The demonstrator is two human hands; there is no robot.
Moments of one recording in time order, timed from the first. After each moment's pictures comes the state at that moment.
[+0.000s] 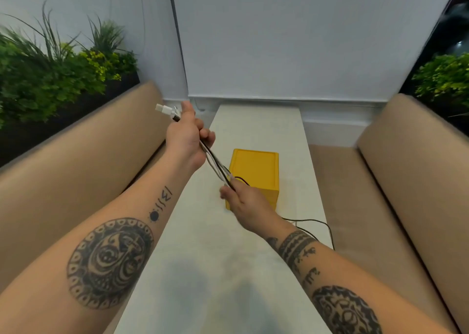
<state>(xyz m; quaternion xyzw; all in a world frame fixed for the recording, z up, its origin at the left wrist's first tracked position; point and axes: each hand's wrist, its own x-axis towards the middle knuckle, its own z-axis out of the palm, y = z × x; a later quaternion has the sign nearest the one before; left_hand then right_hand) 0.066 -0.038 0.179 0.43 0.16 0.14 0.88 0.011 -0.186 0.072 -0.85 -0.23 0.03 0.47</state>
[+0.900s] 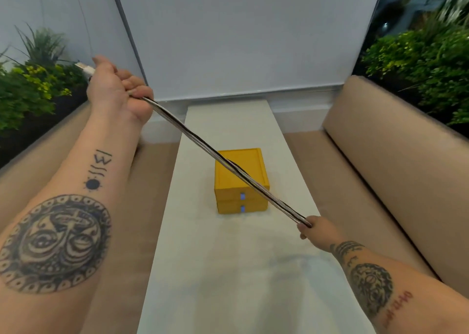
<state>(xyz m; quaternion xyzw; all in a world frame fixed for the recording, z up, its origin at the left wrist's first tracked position) 0.125 0.046 0.264 0.33 0.07 0.12 0.93 0.004 -0.332 -0.039 -0.92 0.16 0.16 0.31</state>
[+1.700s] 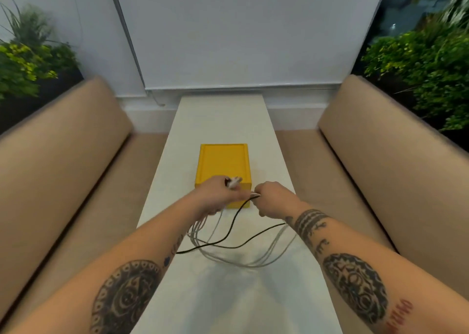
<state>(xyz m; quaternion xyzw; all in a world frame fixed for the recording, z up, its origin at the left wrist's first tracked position) 0.051 -0.104 0.080 0.85 -0.04 -0.24 0.46 0.057 -0.287 0.044 -0.96 -0.02 0.17 0.22</state>
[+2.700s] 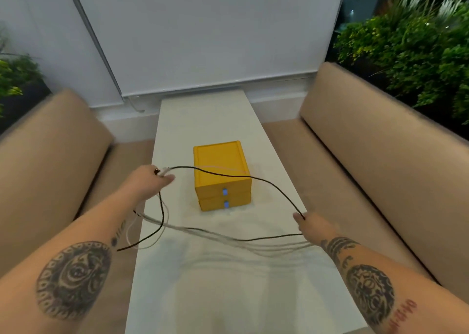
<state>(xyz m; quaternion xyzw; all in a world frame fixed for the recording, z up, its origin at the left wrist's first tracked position) 0.122 0.045 0.081 0.97 0.03 -0.09 0.21 -0.009 -0.347 -0.046 -0.93 0.20 0.18 0.24</state>
